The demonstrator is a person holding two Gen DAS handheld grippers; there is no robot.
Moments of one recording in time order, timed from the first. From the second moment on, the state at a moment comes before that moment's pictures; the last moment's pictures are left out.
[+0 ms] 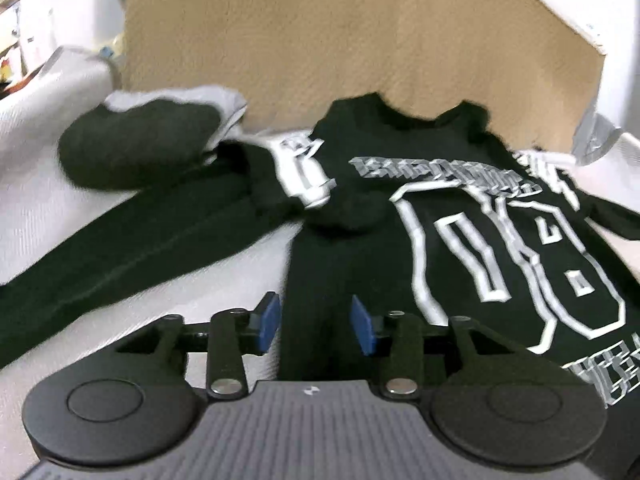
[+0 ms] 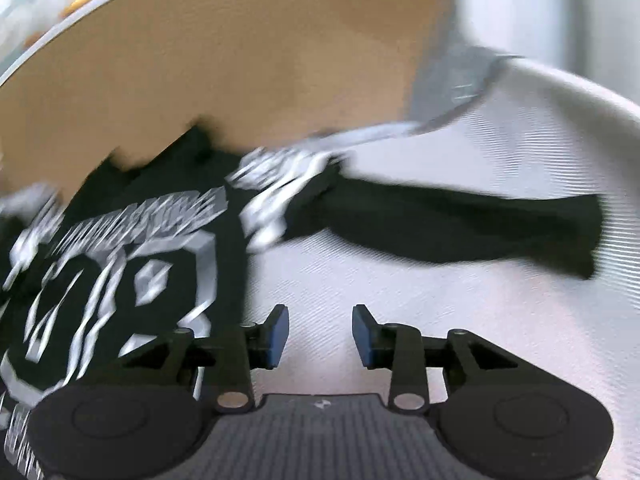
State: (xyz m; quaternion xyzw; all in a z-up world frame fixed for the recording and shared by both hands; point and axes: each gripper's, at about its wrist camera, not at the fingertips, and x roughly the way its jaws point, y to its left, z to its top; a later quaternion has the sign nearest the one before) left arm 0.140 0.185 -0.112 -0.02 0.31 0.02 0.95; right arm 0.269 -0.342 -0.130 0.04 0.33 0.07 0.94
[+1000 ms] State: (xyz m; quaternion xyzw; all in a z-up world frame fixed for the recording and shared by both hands) left arm 0.175 0.088 -0.180 0.02 0.32 -0.01 0.95; right arm 0.283 -0.509 -0.183 0.40 0.18 -0.09 0.89
